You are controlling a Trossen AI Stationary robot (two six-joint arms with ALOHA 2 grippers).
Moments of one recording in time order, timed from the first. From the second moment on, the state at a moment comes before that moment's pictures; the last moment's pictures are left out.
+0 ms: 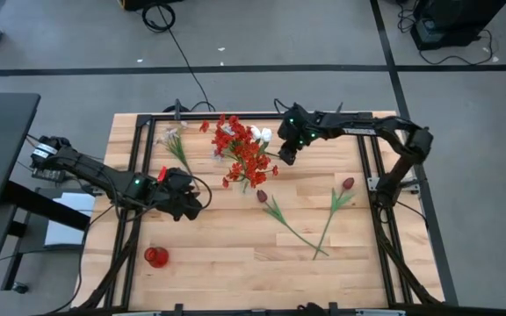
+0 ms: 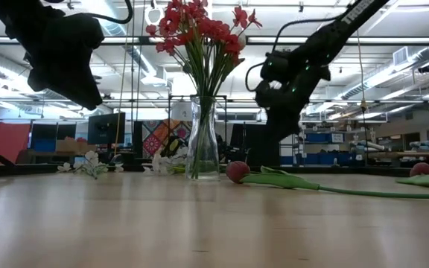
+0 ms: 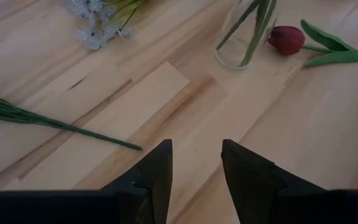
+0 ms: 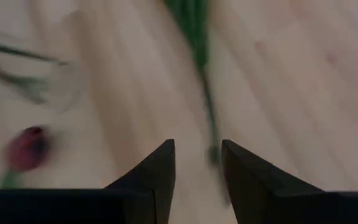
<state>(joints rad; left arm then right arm) -0.36 1.04 0.69 -0.72 -0.58 -1.04 -0.57 1.71 1.06 -0.38 -0.28 0.00</state>
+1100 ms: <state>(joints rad) -0.31 1.04 0.69 -0.72 -0.54 -1.22 -0.59 1.89 1.05 -0.19 -0.27 0.08</state>
